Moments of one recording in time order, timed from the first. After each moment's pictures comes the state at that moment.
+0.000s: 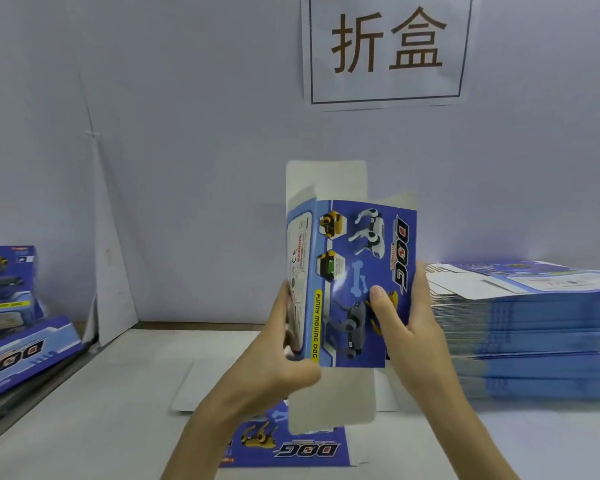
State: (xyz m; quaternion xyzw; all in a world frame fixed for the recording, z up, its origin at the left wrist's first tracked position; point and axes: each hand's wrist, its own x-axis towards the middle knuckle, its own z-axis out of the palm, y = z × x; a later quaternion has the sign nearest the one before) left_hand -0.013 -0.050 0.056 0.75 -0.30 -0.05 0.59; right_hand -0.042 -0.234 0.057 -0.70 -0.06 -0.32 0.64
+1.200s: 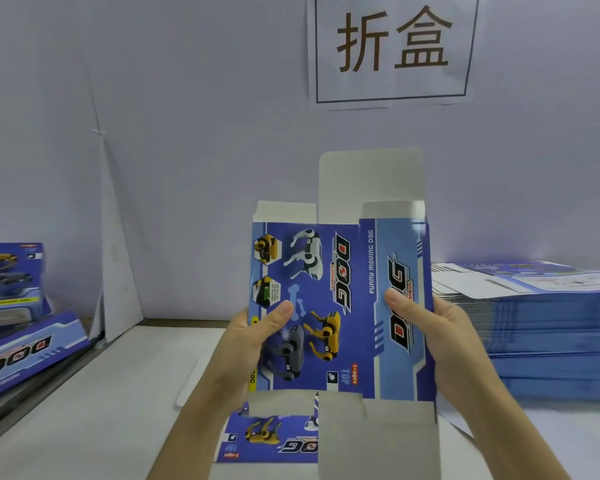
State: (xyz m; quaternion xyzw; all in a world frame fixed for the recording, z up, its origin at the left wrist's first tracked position) left_hand -0.006 -0.039 0.055 0.62 -0.15 0.01 0.77; right_hand -0.047 -0.261 0.064 -0.65 -0.01 -0.16 0.75
